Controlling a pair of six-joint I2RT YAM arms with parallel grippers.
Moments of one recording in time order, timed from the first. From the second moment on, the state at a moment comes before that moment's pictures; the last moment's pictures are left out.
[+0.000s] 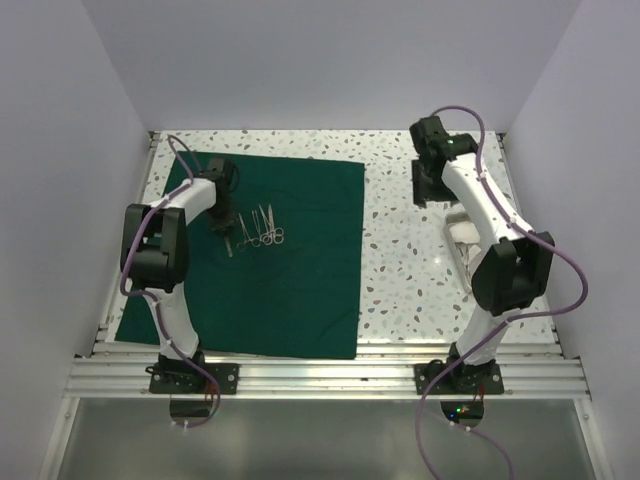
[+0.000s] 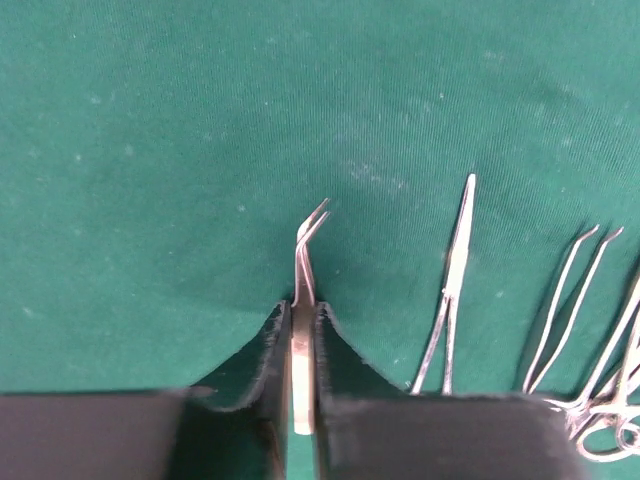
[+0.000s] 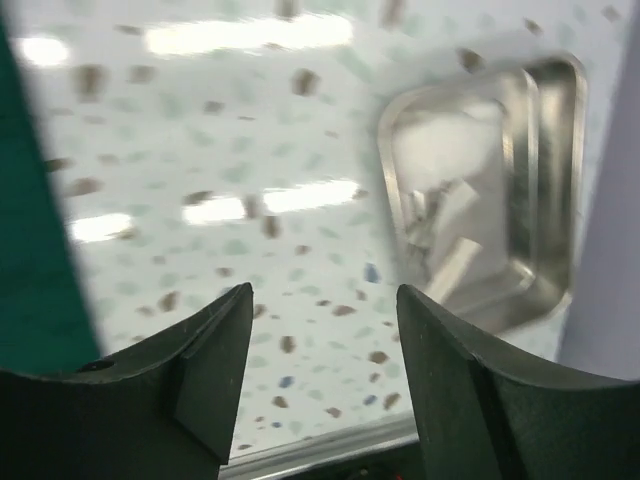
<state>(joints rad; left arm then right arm) -0.11 1.97 1.37 -0.67 -0.22 -0.45 0.23 1.80 1.72 -1.17 0.45 0.25</state>
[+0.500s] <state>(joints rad) -0.11 1.73 1.36 -0.71 0.01 -0.44 0.52 1.89 1.76 -0.84 -0.40 0.41</state>
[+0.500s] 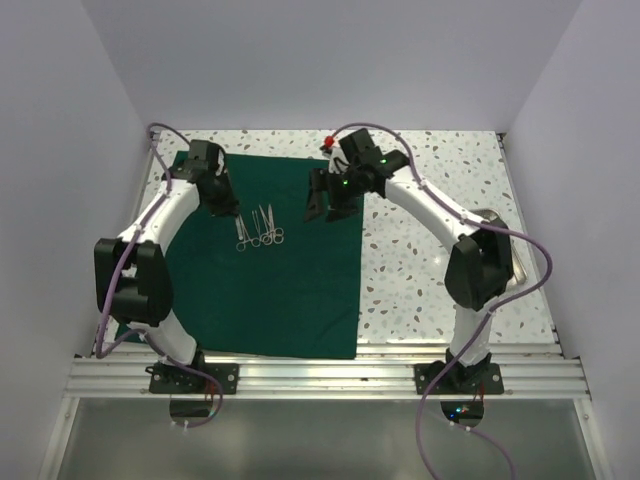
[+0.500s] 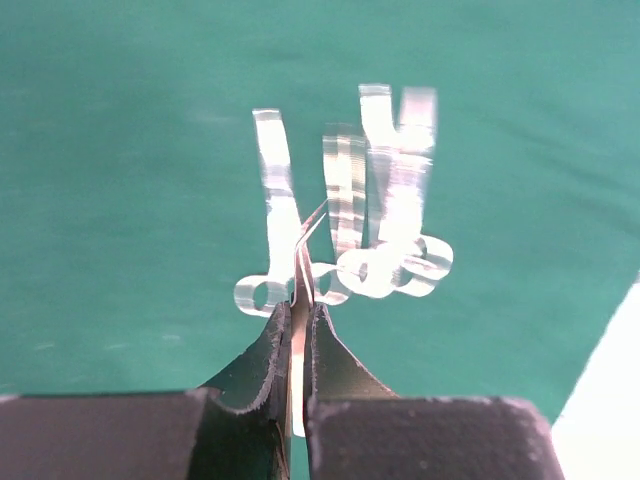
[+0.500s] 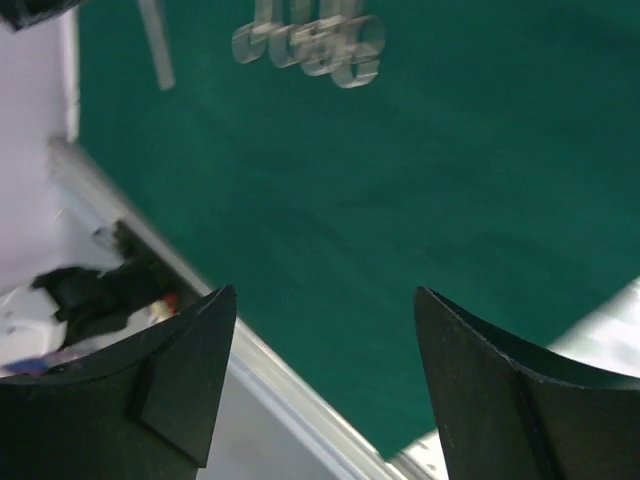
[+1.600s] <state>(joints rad) -0.20 1.53 1.10 -0.43 0.54 -0.71 0.77 2.06 1.76 -0.65 -0.51 0.52</state>
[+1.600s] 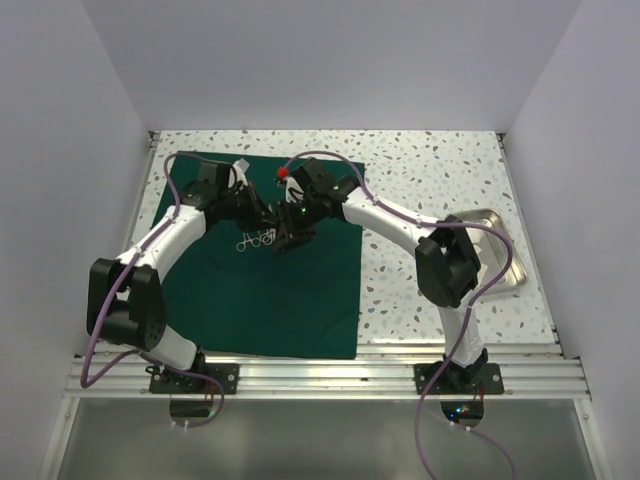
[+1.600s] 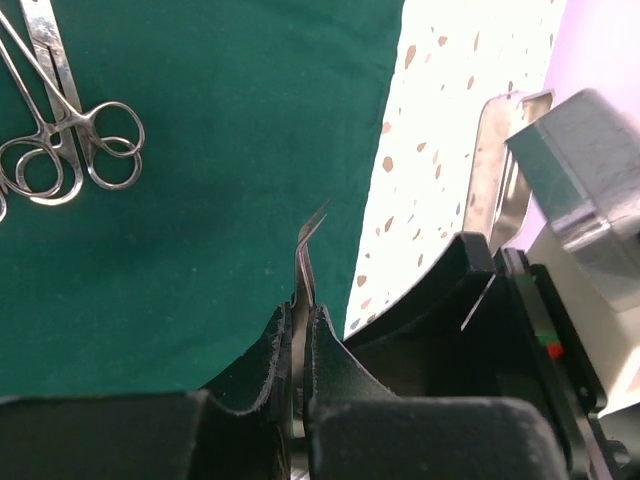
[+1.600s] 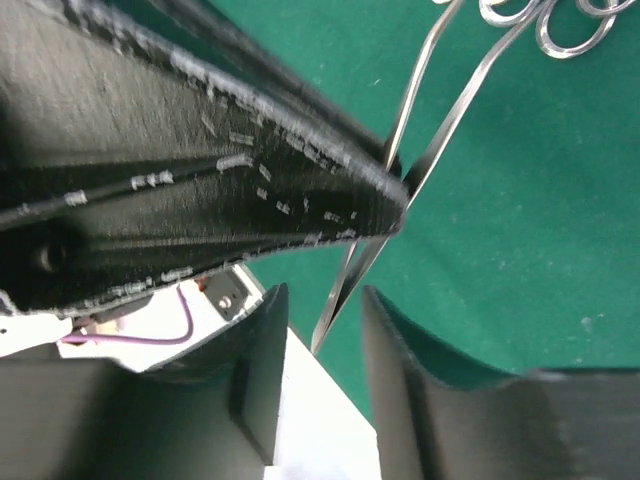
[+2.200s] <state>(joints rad) -0.13 1.69 1.35 -0.49 0.38 -0.57 0.53 1.99 1.64 -0.91 -0.20 0.39</state>
